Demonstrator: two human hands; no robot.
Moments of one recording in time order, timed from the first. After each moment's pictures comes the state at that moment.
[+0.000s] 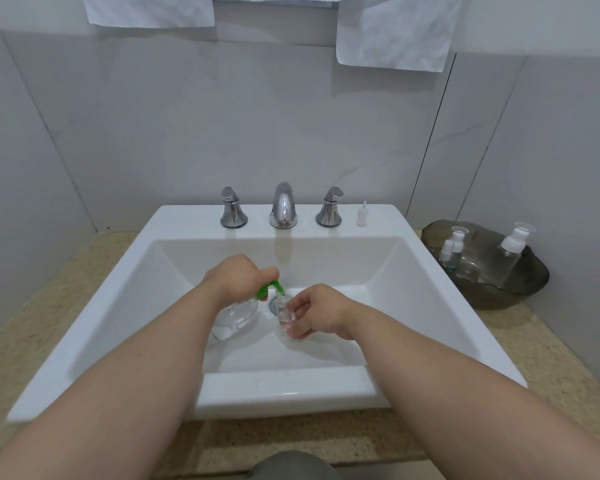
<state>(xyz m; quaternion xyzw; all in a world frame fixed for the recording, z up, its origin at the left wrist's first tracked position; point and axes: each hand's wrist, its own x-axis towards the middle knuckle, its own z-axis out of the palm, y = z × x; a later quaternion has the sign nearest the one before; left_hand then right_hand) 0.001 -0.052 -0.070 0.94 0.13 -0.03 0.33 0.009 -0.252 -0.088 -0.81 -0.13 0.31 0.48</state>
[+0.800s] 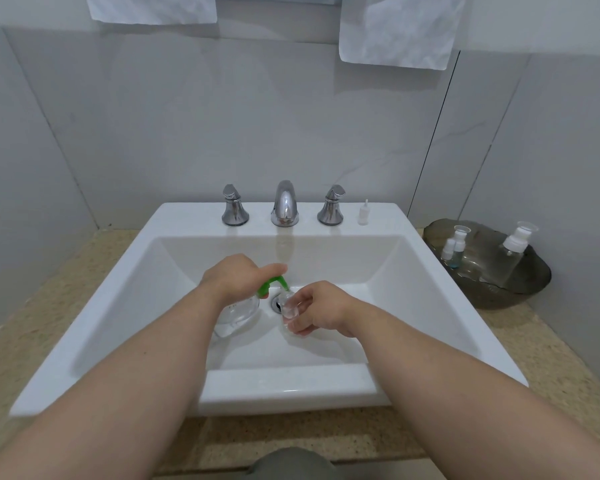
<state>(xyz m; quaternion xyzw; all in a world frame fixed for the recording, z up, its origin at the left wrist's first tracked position) -0.001 -0.050 -0.074 0.94 0.14 -0.02 0.30 0.015 -0.252 -0.092 -0.81 -0.13 0.30 0.49</state>
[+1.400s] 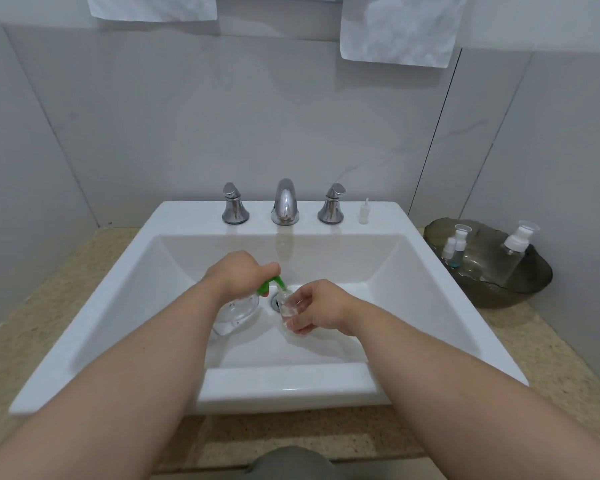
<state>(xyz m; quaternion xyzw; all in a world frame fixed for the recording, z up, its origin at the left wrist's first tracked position) 0.002 -0.052 -0.072 0.94 0.12 -0.03 0.32 0.015 -0.251 -0.092 -0.81 -0.13 0.30 0.49</state>
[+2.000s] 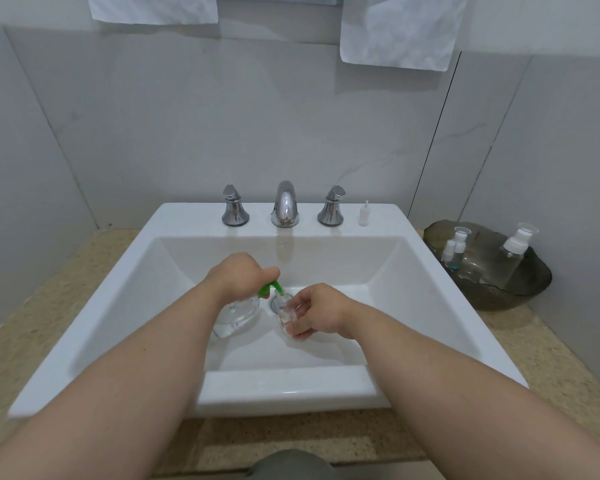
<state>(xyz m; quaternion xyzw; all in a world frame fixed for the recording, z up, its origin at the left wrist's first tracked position) 0.004 -0.051 -0.072 0.94 0.12 -0.03 0.31 0.015 -0.250 -0.094 -0.82 -0.13 0.31 0.46</state>
